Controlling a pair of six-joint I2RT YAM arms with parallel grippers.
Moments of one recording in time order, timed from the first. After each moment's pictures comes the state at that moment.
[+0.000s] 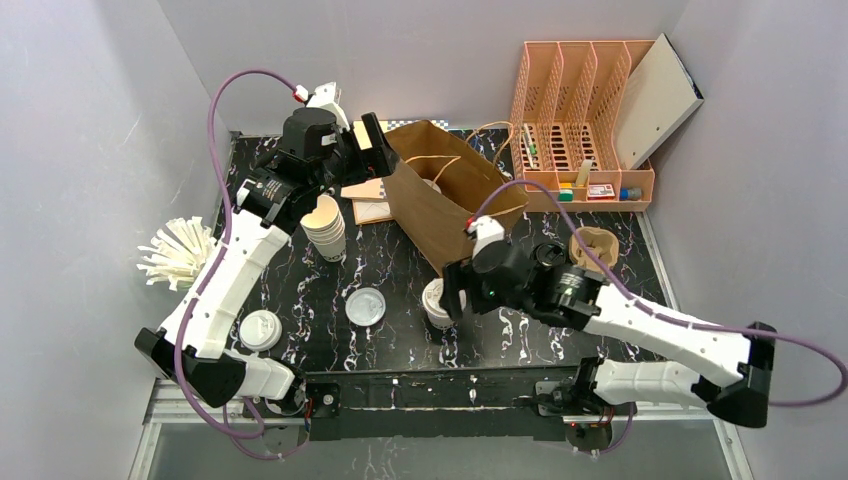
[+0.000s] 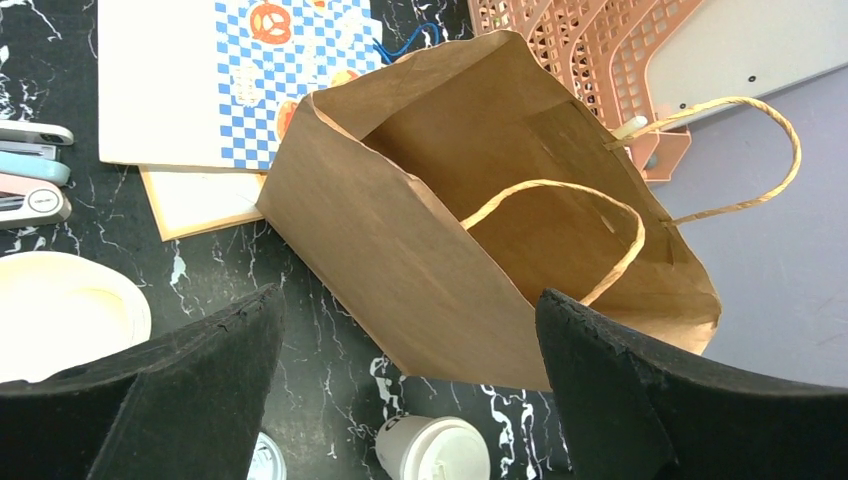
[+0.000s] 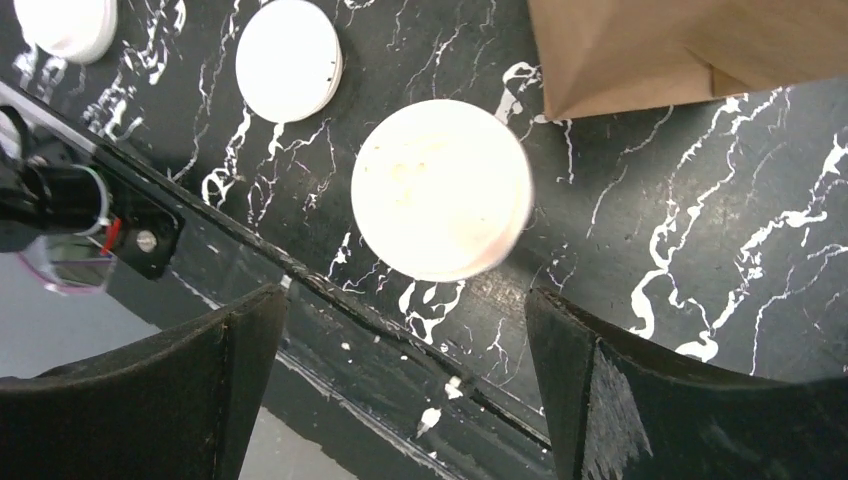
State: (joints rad) left arm -0.50 1.35 1.64 -0.73 -0.09 -0.55; right arm 1.08 1.04 1.02 -0.71 0.19 0.62
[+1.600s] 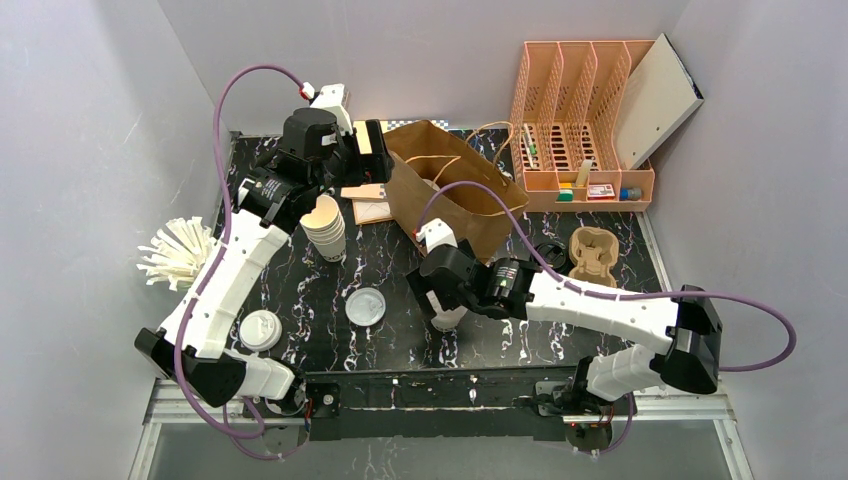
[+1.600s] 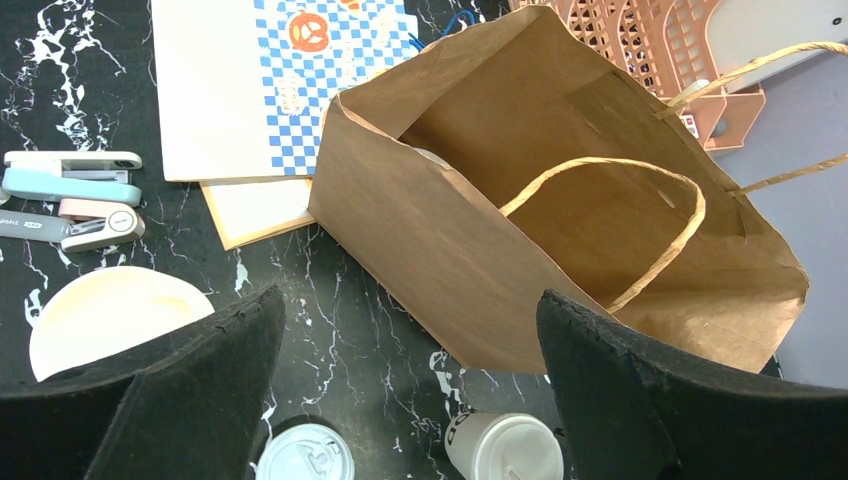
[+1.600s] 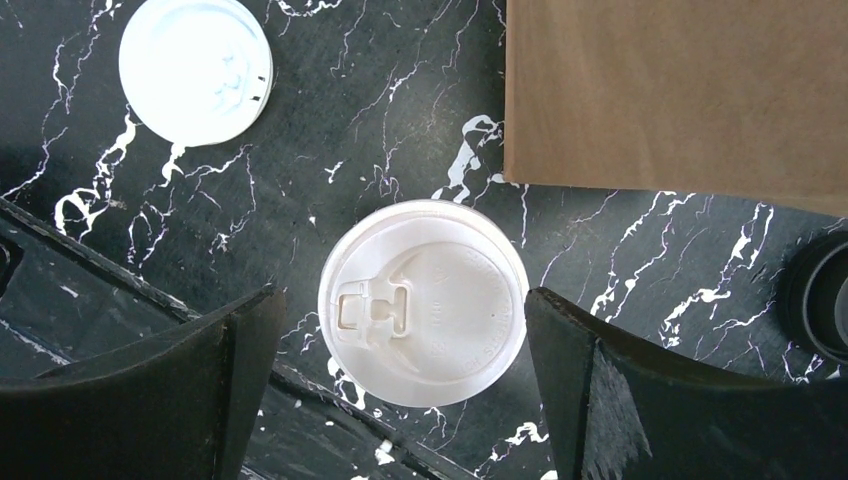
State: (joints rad) left arm -0.50 1.35 1.65 -0.77 -0.11 -0.39; right arm 1.22 1.37 1.13 -0.65 0.40 0.44
